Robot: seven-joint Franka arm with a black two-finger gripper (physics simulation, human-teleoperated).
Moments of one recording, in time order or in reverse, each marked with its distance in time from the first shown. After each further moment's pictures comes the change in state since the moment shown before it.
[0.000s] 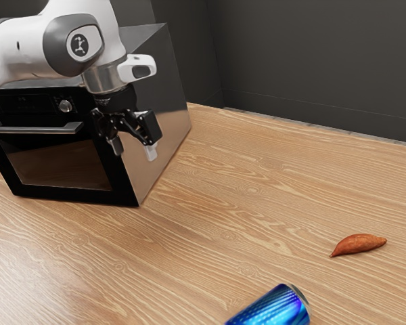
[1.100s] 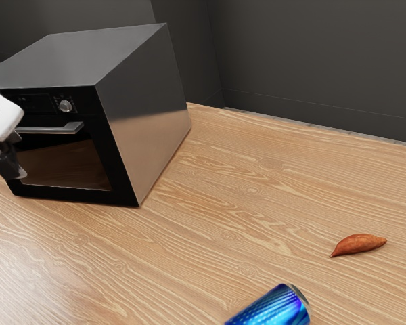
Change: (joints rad) arm -0.453 -0.760 0.494 -0.706 0.741 0.482 0.683
